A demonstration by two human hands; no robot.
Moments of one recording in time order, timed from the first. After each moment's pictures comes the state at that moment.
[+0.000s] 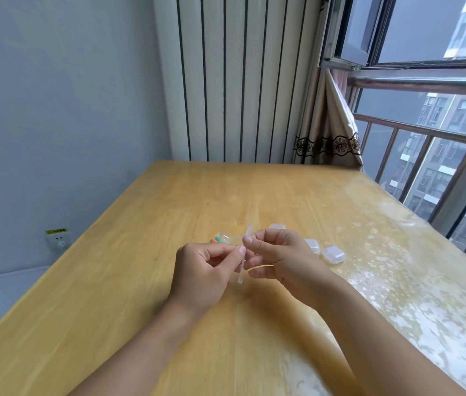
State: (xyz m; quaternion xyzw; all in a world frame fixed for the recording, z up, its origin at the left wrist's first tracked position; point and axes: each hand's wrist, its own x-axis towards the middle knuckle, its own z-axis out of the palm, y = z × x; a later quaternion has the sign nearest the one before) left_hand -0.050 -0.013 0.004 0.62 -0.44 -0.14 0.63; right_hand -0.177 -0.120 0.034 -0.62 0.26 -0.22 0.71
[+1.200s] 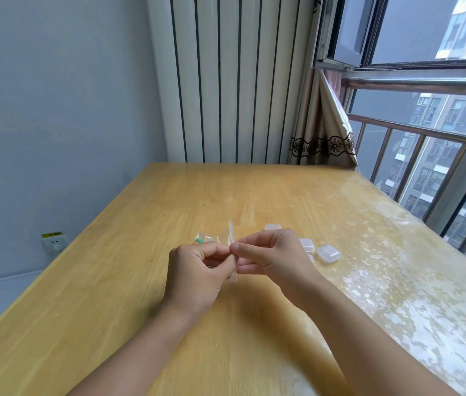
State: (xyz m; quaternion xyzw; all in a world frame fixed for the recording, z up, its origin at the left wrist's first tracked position) left_hand -0.052 -0.012 0.006 0.66 -0.43 -0.11 0.61; right_hand -0.175 -0.110 0.034 -0.64 0.28 -0.28 0.66
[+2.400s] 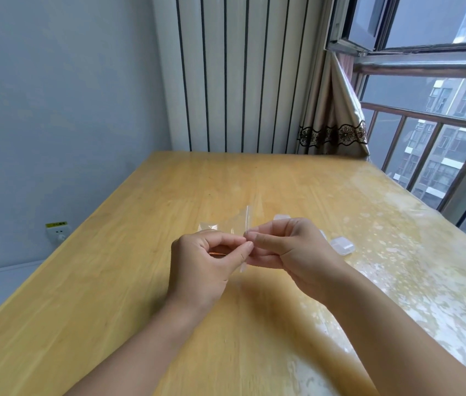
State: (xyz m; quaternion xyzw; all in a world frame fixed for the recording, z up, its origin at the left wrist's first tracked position) left_hand -0.056 -0.006 0.012 0.65 -0.42 -0.11 0.63; right_hand -0.180 -0.112 0.041 -0.60 0.27 -0.25 0.71
